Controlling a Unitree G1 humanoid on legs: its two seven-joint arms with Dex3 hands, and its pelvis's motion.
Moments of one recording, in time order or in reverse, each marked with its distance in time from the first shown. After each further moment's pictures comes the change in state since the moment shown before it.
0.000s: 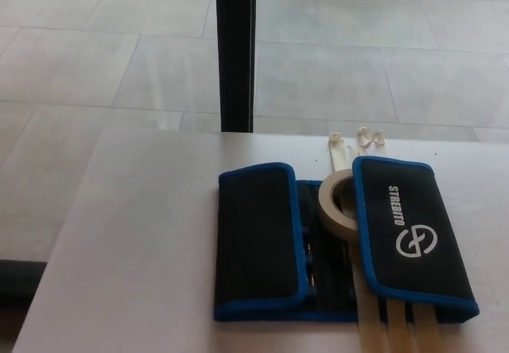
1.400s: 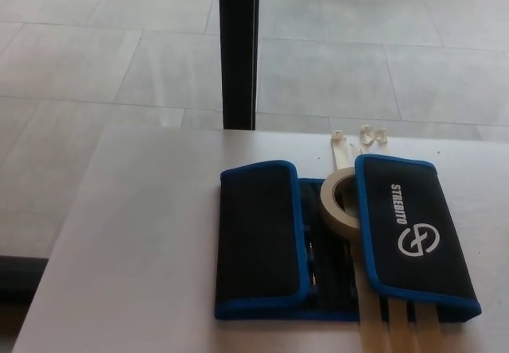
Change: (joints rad) left_arm -0.091 0.076 0.122 0.130 -0.063 0.000 -0.015; right_arm -0.461 -0.145 0.014 -0.608 0.197 0.141 -0.281
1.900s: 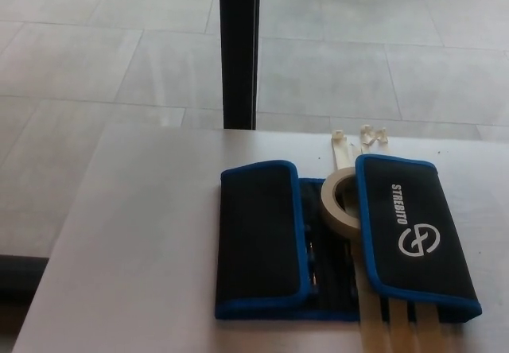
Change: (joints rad) left_arm -0.005 -0.001 0.003 0.000 -0.006 0.000 0.000; right_arm 0.238 0.049 0.514 -0.195 -0.128 -0.042 0.128
